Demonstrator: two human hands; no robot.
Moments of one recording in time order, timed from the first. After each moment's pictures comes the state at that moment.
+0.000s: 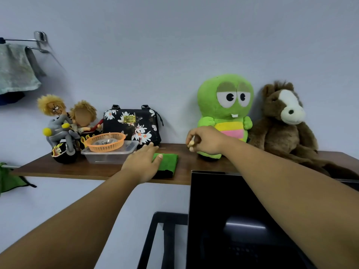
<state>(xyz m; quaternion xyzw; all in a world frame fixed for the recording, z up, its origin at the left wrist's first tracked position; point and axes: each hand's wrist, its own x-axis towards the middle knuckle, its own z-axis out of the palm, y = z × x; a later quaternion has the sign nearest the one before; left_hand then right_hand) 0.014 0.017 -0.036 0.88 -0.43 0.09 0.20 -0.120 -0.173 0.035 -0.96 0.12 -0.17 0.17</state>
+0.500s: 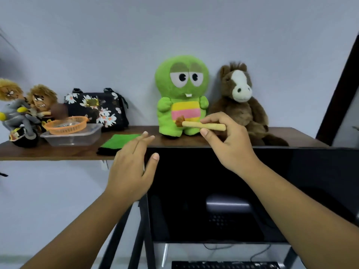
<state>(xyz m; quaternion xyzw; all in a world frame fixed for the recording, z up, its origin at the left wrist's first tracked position) -0.162 0.021 -0.057 0.75 -0.50 0.25 0.36 -0.338 -0.151 0.002 -0.82 0.07 -0.50 0.28</state>
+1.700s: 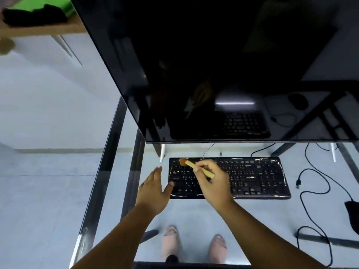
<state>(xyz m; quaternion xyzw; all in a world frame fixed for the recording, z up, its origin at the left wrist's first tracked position) -0.256 0.043 -0.396 0.89 -0.34 -0.25 0.17 -0.396 -0.097 -0.374 -0.72 0.35 -0.28 0.53</state>
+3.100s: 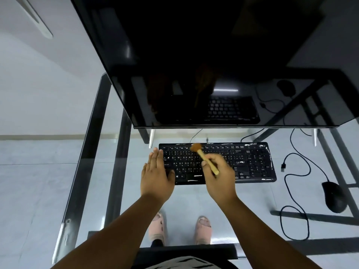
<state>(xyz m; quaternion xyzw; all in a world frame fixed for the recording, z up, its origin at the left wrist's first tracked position) -0.282 0.020 -0.421 0.90 -0.36 -0.18 0.19 -0.427 -0.099 -0.400 -0.76 0.42 -0.29 0.40</state>
